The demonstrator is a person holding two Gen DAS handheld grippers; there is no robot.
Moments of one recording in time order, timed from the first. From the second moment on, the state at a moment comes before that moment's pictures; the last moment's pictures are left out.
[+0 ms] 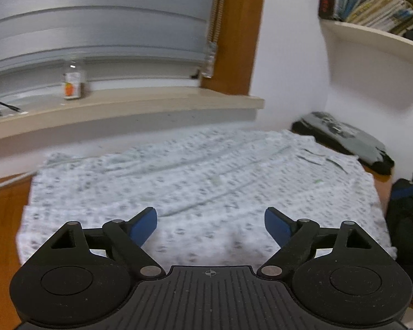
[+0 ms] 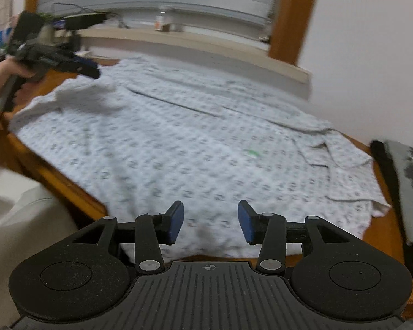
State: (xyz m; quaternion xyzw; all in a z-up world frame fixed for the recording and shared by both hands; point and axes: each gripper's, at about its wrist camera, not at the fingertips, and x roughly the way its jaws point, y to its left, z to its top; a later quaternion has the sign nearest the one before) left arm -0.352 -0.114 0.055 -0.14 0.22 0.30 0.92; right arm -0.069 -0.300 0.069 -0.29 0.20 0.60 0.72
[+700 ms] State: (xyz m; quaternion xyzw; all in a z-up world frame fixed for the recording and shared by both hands) left arm -0.296 -0.146 0.037 -0.13 0.26 0.26 0.92; right arm -0.027 -0.301 0.054 -0.26 0.22 0.55 0.76
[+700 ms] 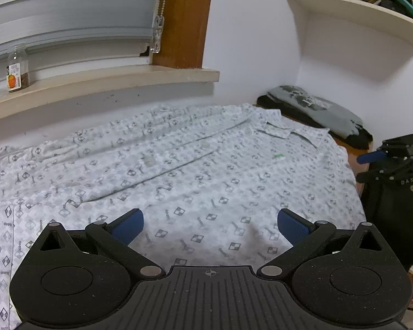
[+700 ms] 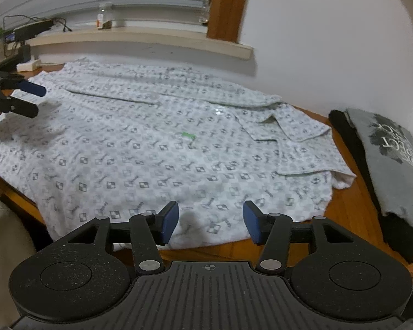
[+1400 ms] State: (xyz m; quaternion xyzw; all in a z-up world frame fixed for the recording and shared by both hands) left arm -0.411 -0.125 0.054 -0.14 0.22 0.36 0.90; right arm -0.125 -0.163 0.051 -0.24 0.18 0.69 0.66
